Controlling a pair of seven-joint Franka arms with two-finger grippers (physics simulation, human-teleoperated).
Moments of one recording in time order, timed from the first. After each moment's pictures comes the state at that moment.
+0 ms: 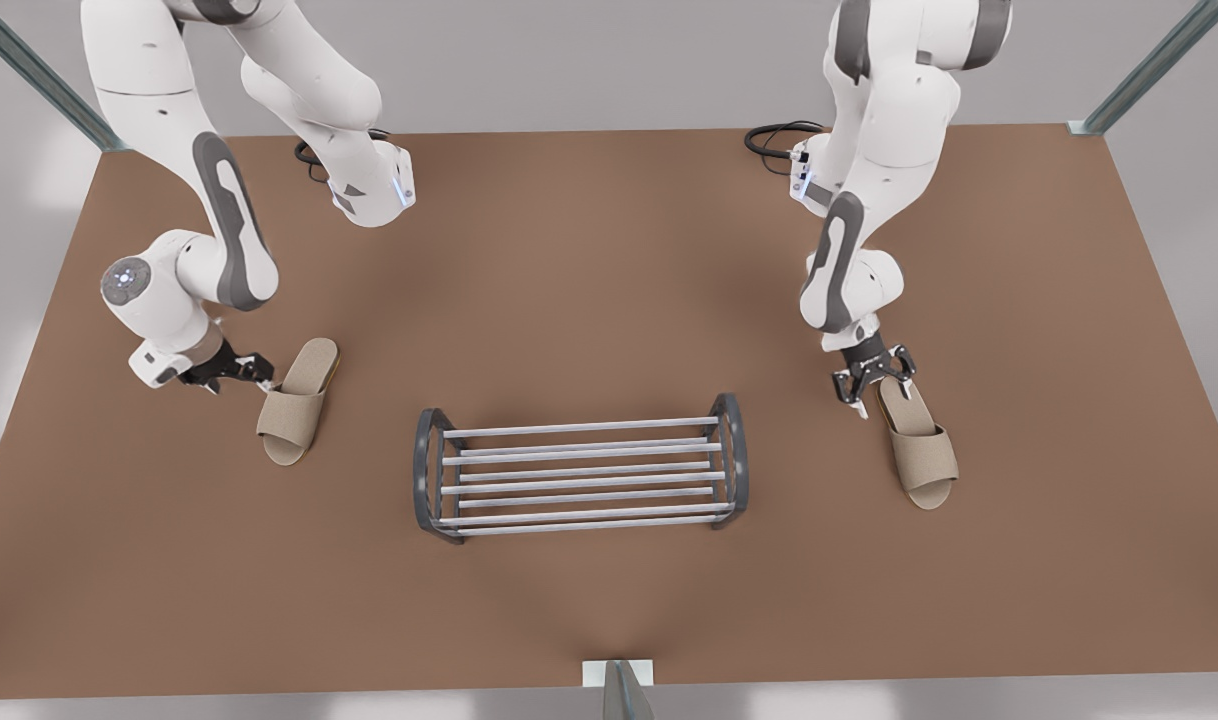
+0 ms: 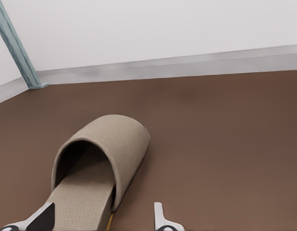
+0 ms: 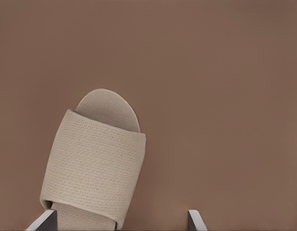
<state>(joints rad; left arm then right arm) -0.73 0.45 0.55 -2.47 2.42 2.44 -2.90 -0.38 0.10 0.09 -2.45 0.00 2.68 -0.34</state>
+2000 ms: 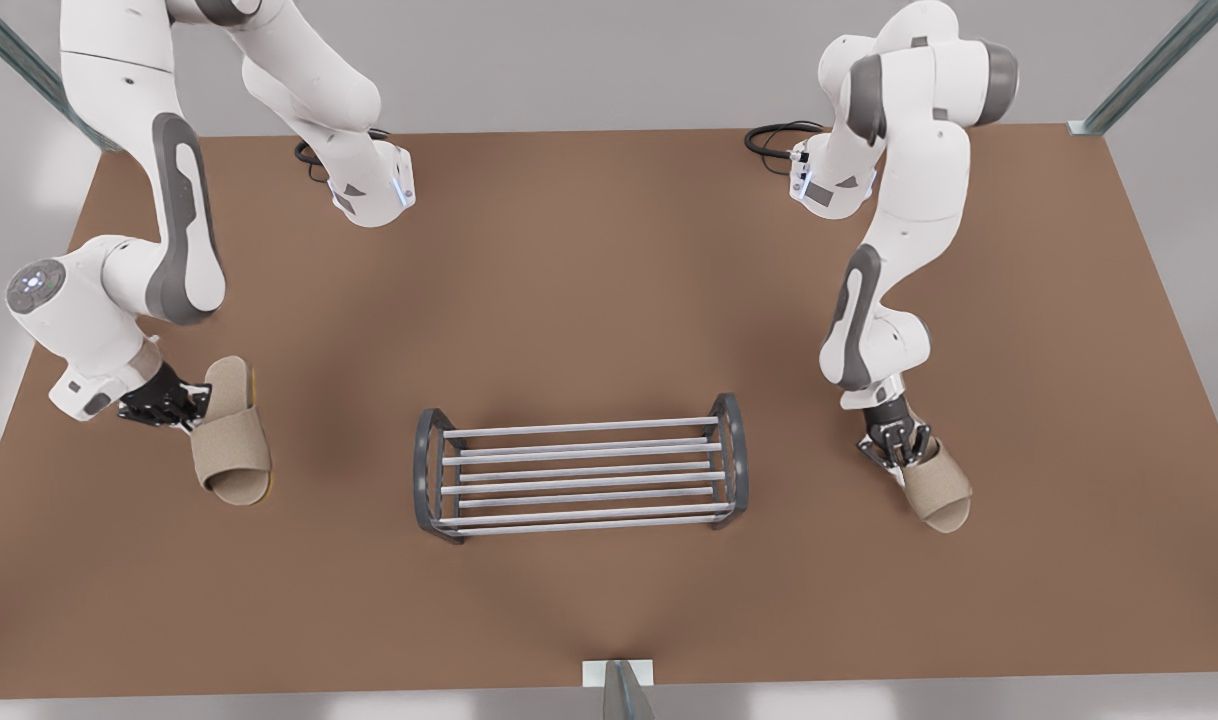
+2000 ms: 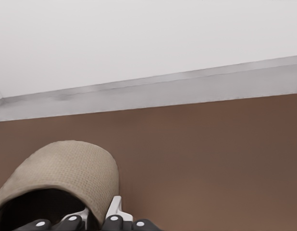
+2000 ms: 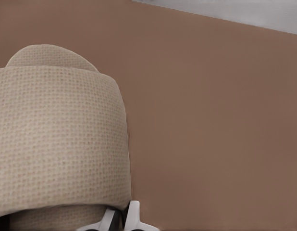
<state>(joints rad) -0.46 0.62 0.39 -2.10 2.61 2.50 -2.90 -0.42 0.09 0.21 -2.05 0.08 2.37 -0.48</state>
